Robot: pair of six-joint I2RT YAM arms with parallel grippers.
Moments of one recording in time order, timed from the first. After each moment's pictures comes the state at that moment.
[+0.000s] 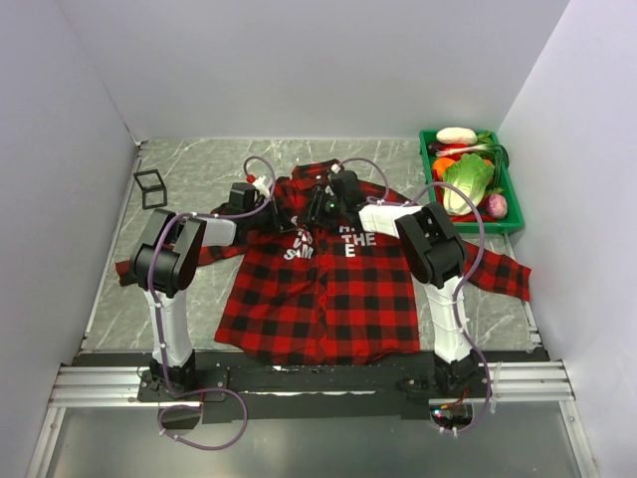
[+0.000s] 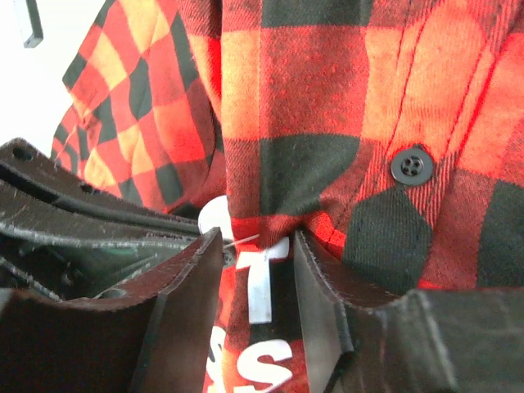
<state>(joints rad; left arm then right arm) -0.31 2.01 1.07 0.33 0.49 -0.57 0.49 2.20 1.43 0.10 -0.36 0.76</state>
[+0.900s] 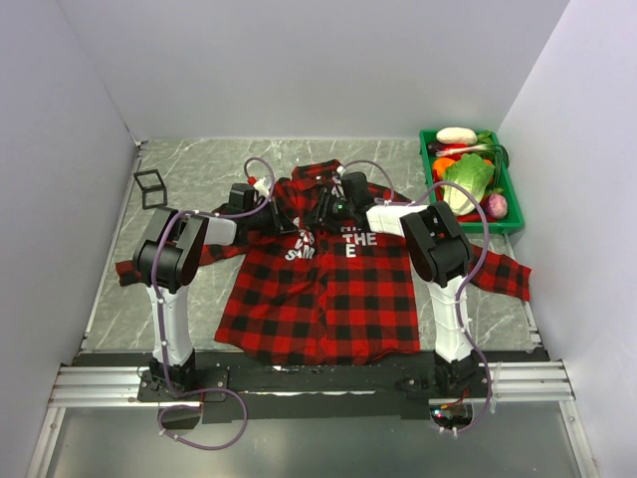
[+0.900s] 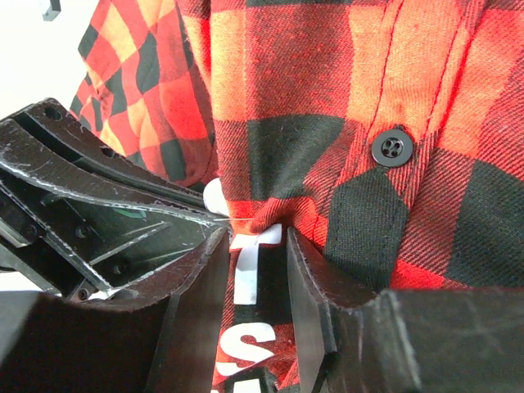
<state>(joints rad) -0.30 2.06 1.09 0.36 0.57 -0.61 0.44 2.18 1.38 0.14 -0.49 0.75</state>
